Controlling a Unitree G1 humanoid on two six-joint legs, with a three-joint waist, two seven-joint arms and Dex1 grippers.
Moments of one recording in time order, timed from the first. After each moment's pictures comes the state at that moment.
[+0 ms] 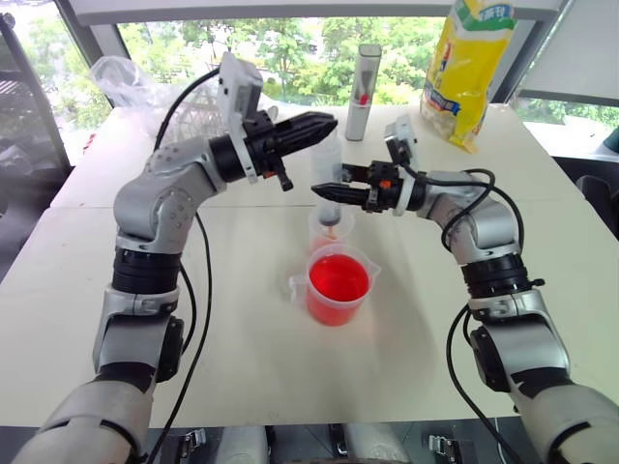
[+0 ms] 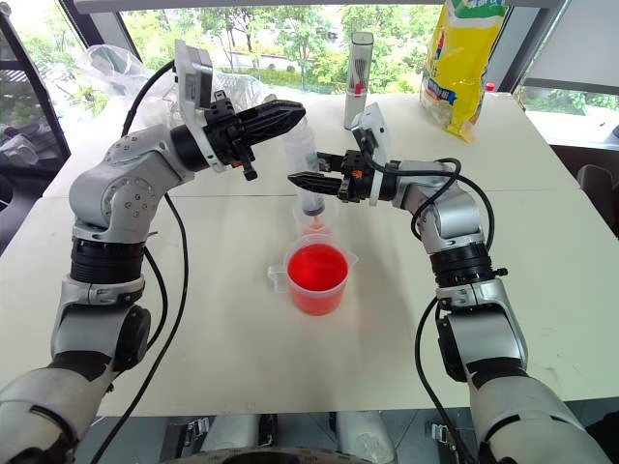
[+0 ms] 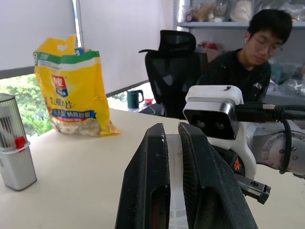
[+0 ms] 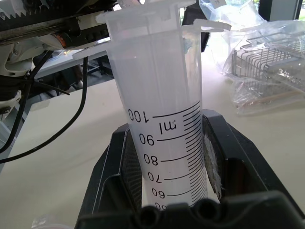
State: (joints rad) left arm -0.91 0.39 0.02 0.04 -0.60 0.60 -0.86; right arm -0.87 -0.41 0.07 0.31 0.42 0.39 1.11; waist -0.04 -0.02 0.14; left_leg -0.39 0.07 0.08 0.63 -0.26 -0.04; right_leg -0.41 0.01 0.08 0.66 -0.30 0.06
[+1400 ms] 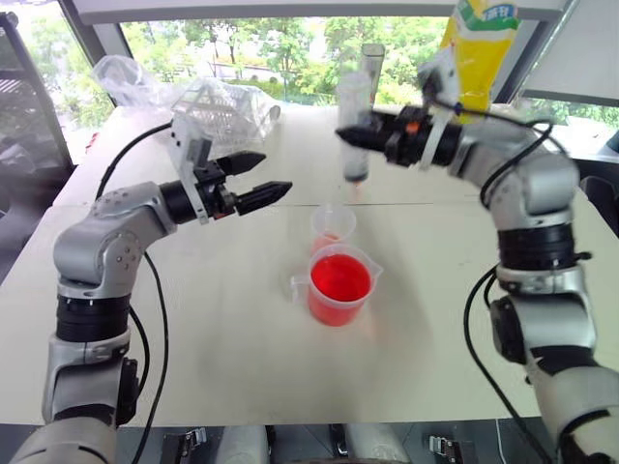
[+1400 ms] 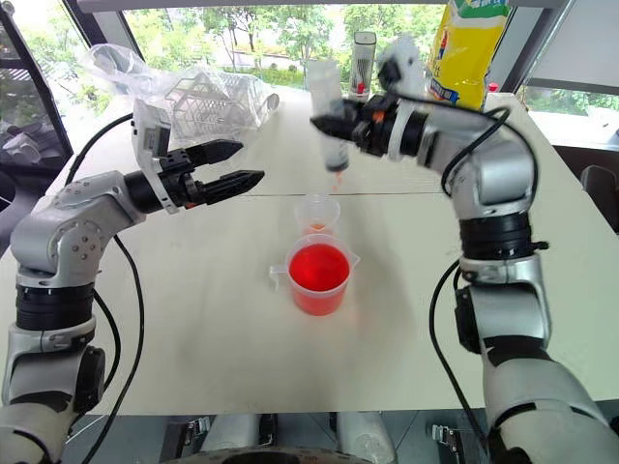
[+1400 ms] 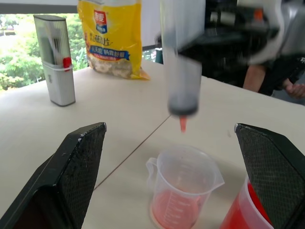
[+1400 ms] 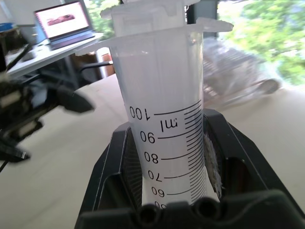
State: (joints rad) left arm -0.61 0.56 0.12 -0.18 -0.65 0.72 -0.83; right arm -1.13 -0.61 0.03 0.19 0.42 0.93 0.82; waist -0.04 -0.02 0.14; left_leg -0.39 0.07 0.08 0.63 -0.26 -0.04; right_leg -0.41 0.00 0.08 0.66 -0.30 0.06
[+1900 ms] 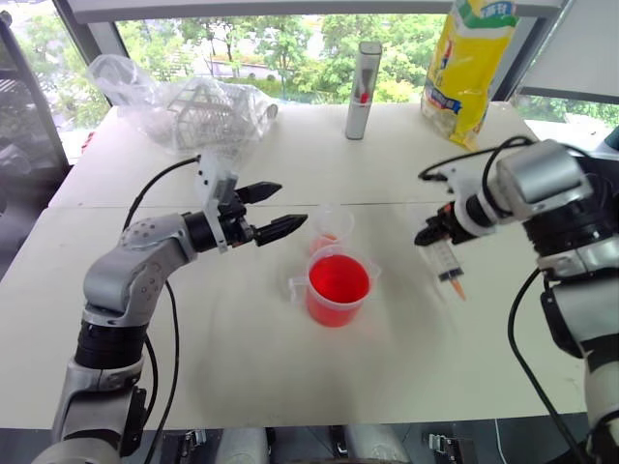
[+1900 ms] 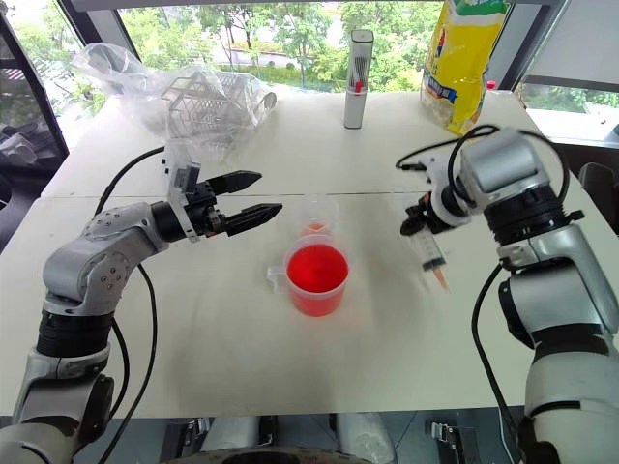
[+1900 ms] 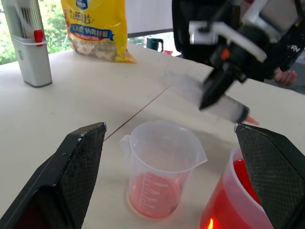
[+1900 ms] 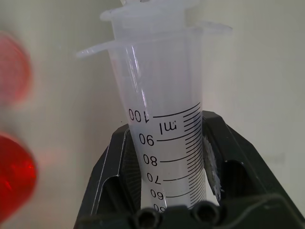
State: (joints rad) left arm -0.50 0.51 0.05 -0.23 -0.62 0.65 -0.80; right arm -1.10 -0.75 0.42 0.41 0.32 1.61 0.70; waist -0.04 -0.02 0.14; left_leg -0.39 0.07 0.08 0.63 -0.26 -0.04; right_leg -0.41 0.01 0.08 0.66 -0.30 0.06
